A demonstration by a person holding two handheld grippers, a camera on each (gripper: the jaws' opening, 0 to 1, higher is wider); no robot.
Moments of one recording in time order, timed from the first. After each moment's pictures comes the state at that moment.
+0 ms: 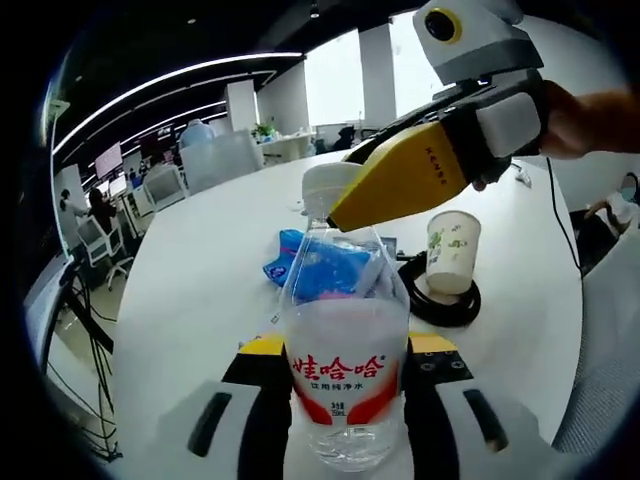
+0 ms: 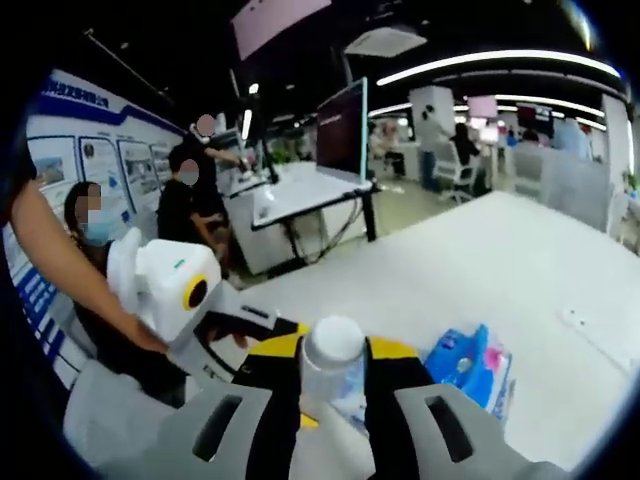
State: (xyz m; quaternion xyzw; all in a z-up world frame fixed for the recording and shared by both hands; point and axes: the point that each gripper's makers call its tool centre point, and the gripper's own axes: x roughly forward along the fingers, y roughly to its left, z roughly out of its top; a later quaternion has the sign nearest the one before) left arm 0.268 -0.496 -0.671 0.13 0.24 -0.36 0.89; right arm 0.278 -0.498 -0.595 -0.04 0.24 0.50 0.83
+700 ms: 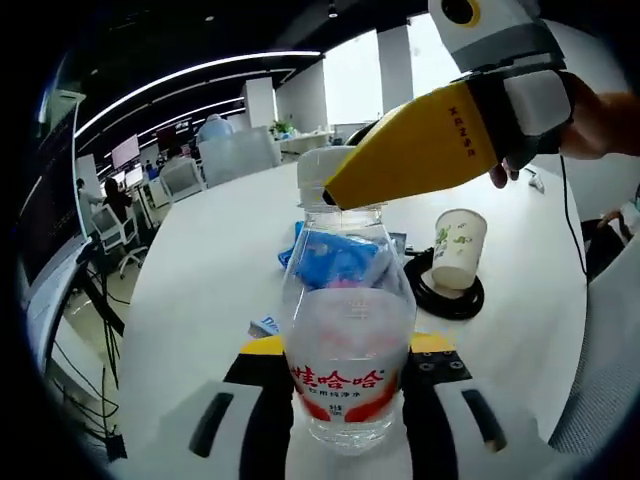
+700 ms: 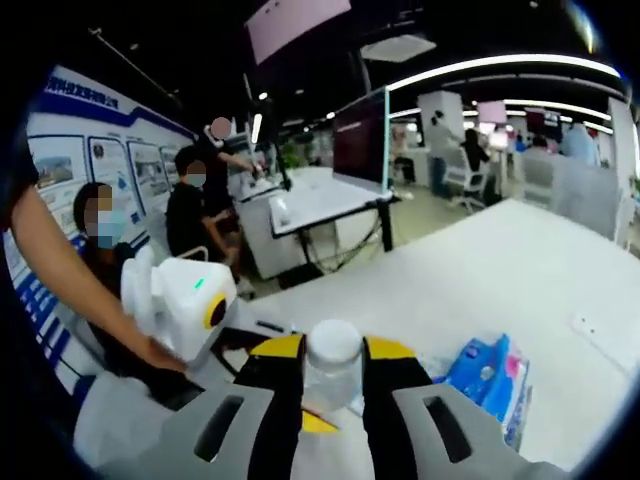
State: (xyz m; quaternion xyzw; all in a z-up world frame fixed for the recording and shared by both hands) left arm 0.258 -0.480 -0.672 0.12 0.25 -0.32 0.91; right arm 0.258 -0.477 -0.581 -0.03 0.23 0.52 0.83
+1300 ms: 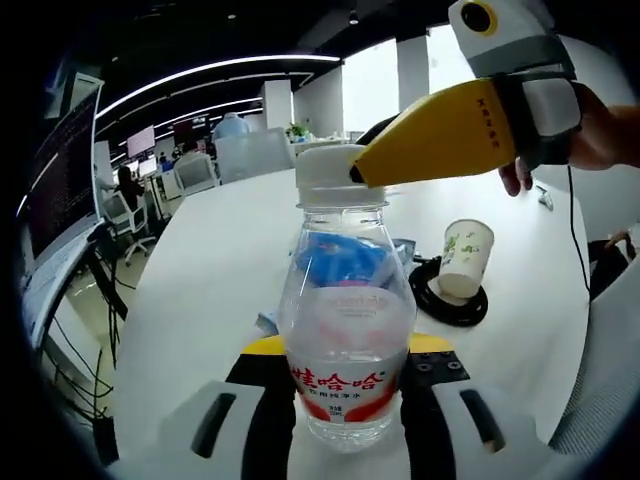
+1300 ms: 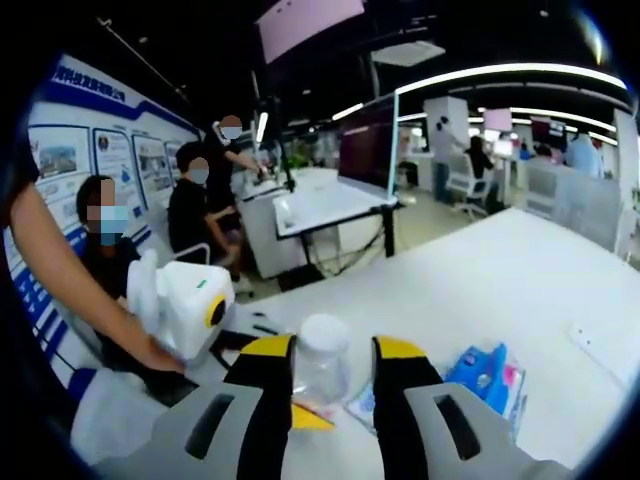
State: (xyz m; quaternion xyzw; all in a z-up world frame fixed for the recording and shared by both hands) left arm 0.256 -0.472 -0.670 0.08 0.24 -0.30 0.92; right arm 0.258 -0.482 -0.574 -0.04 0.22 0.52 0.83
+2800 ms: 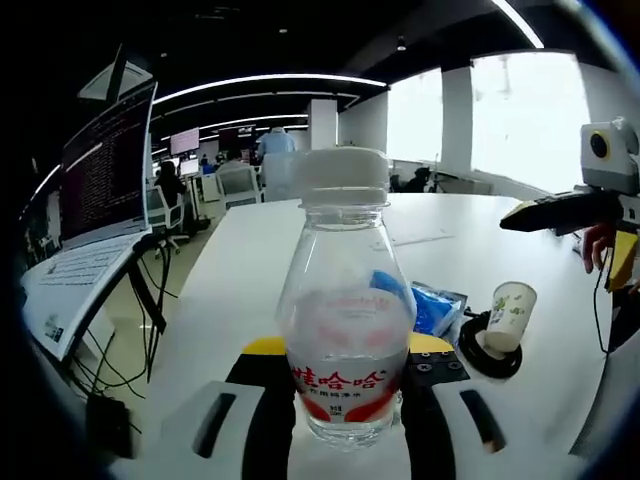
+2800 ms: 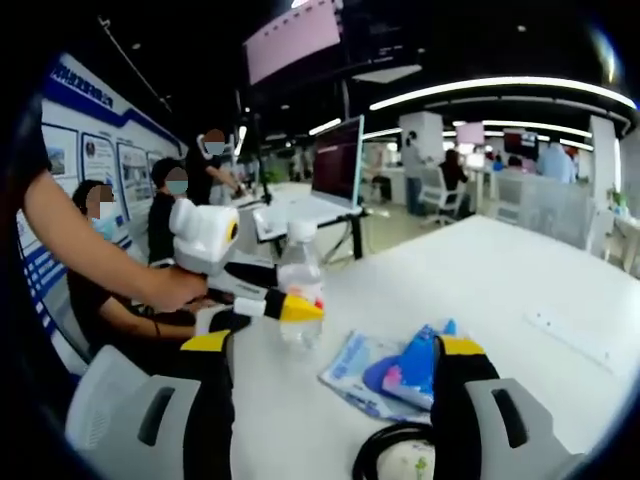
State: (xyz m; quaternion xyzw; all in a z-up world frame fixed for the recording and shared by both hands) left arm 0.307 -0.431 -0.622 0.03 0.20 -0.22 0.96; right arm 0.241 -0.555 -0.567 -0.04 0.19 0.47 0.86
